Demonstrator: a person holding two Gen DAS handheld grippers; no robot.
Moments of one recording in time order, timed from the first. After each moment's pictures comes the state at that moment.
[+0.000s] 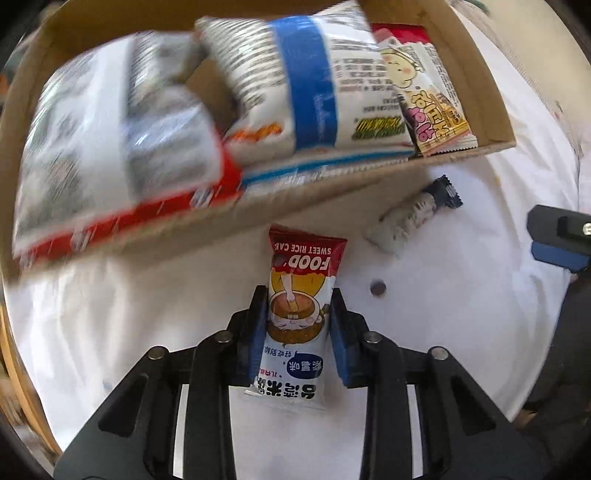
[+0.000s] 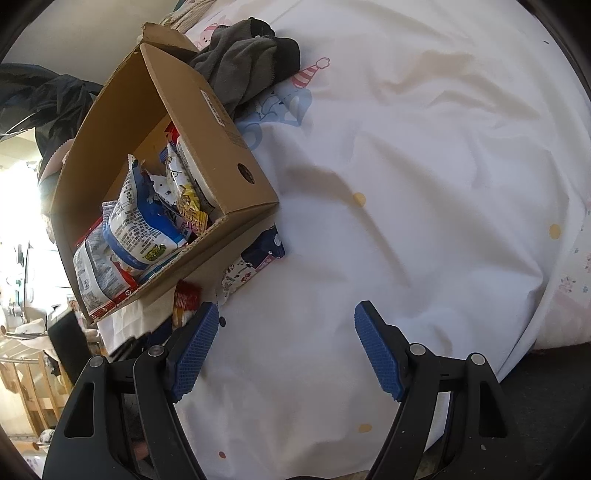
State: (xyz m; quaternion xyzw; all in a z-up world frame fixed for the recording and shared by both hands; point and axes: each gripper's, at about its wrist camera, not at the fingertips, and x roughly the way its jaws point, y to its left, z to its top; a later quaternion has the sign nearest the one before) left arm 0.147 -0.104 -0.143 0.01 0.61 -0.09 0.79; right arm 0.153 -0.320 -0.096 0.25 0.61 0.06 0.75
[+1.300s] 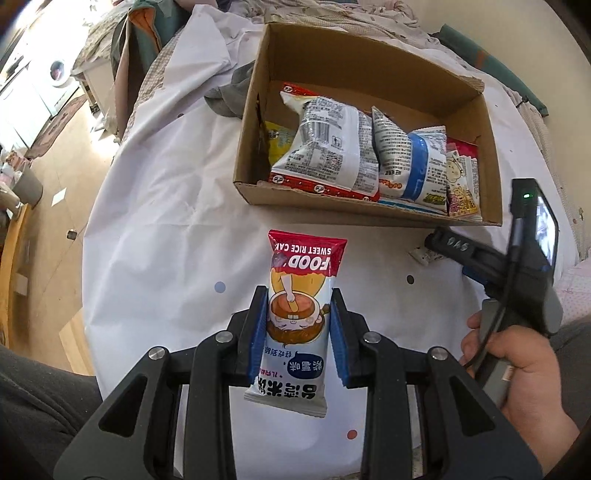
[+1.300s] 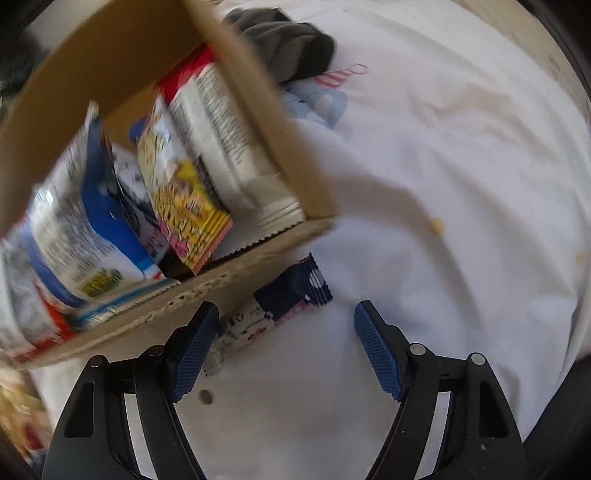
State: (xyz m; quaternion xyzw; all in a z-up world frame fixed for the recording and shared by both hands) left arm 0.084 -0.010 -0.062 -0.10 0.54 0.04 0.83; right arm 0.188 -0.228 -0.141 0.11 0.58 -0.05 0.80
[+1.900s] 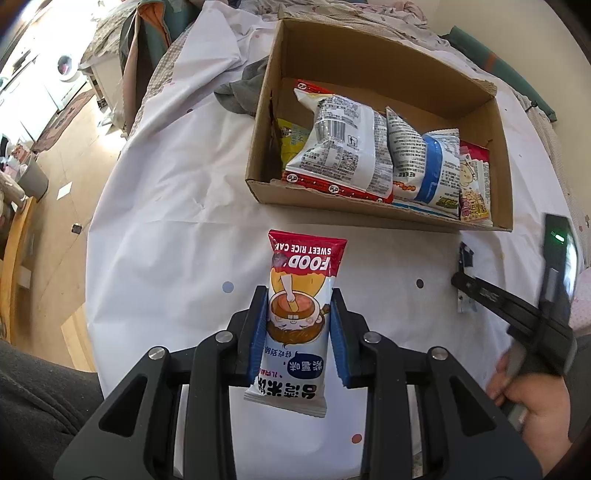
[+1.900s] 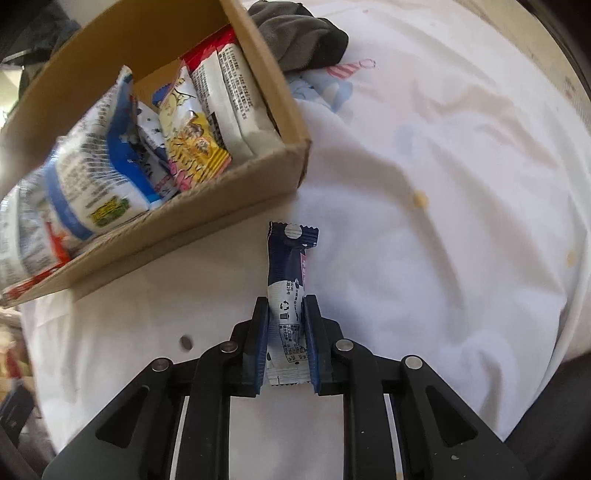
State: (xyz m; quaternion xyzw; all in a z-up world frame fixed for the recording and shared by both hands) left arm 0.085 -0.005 -0.065 -0.10 0.55 0.06 0.83; right arm 0.140 -0.255 -0.127 0.13 0.59 0.01 0.80
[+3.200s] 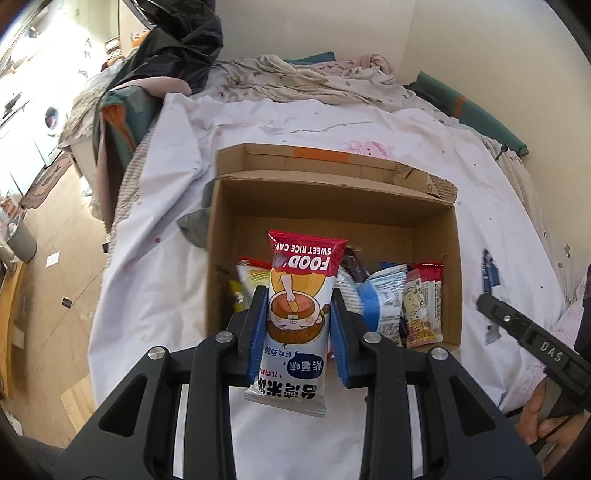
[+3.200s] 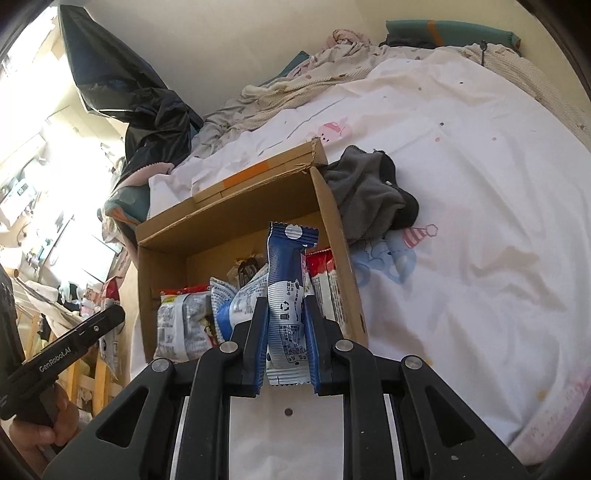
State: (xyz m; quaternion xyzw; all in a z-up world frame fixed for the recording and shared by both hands) left arm 0.176 -0.027 0.019 -0.07 0.44 0.02 0.89; right arm 0.199 -0.279 -0.011 0.17 0.45 0.17 0.86
